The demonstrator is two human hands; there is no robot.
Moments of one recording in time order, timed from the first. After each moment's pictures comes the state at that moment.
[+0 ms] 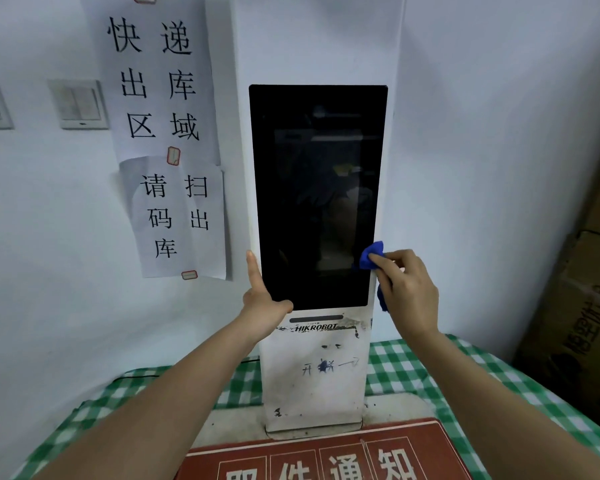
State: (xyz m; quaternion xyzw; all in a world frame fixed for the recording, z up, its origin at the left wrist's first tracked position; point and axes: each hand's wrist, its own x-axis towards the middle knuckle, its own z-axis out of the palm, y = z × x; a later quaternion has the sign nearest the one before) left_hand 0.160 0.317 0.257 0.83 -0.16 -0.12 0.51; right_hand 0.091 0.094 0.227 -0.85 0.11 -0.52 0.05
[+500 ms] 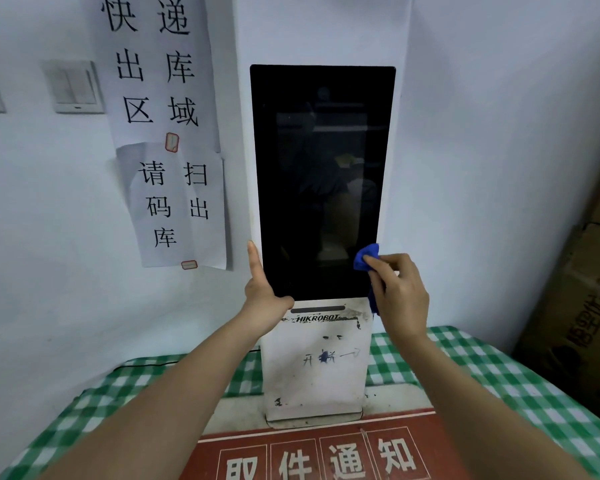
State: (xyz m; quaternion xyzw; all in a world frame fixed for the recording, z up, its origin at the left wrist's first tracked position) left_hand 0.167 0.313 0.244 0.81 -0.18 -0.09 0.55; right_hand 0.099 0.110 0.205 -0.83 0.11 -0.54 0.09
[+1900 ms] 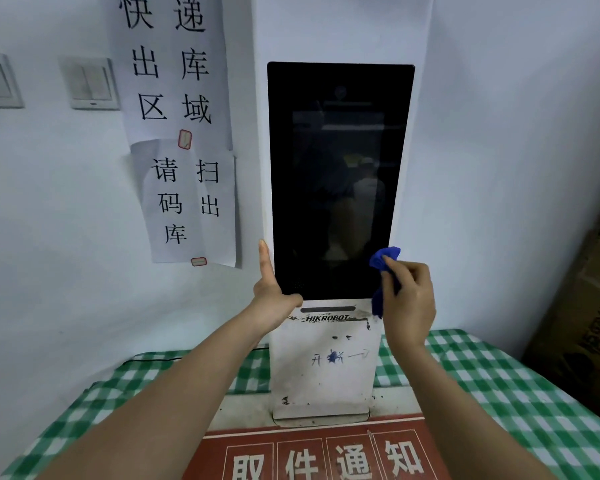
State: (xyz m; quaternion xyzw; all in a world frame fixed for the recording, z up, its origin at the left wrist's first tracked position) left_hand 0.158 0.325 0.257 0.83 -0.17 -0.13 0.52; right_hand 0.108 0.128 0.195 -0.76 0.22 -0.55 0.25
